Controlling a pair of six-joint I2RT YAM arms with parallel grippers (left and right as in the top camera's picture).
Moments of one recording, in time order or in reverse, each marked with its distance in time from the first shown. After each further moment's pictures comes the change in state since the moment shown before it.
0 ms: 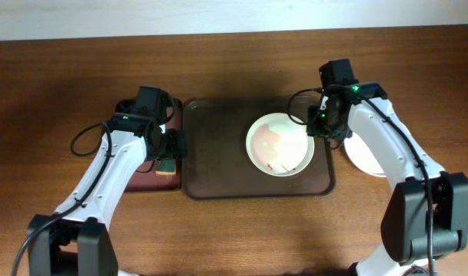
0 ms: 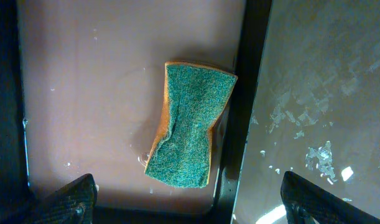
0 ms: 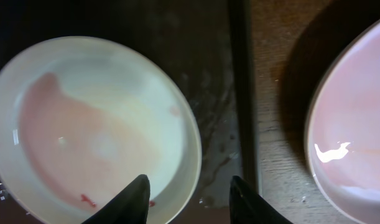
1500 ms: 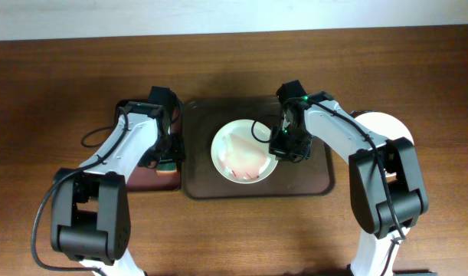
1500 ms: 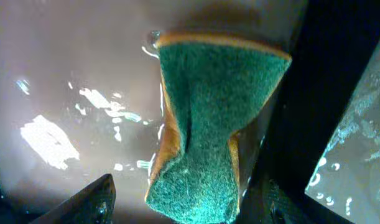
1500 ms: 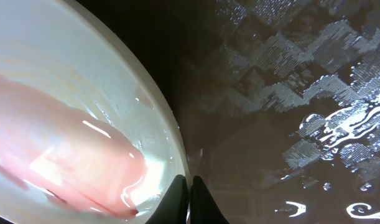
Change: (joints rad) left arm 0.000 0.232 0.084 -0.075 -0.021 -0.011; right arm 0.178 0.217 -0.007 0.006 -0.242 0.236
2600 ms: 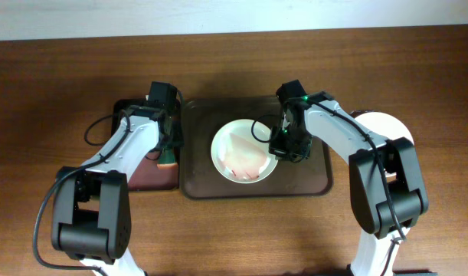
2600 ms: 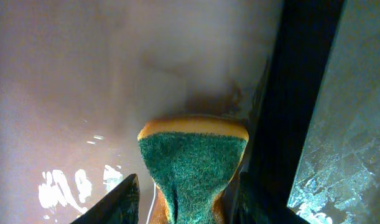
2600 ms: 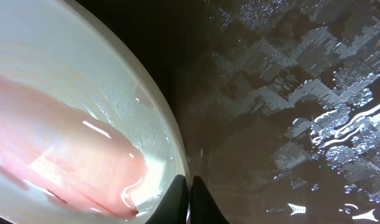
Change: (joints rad) left arm -0.002 0.006 -0.035 0.274 -0.067 0.000; right arm 0.000 0.000 0.000 0.004 0.000 0.001
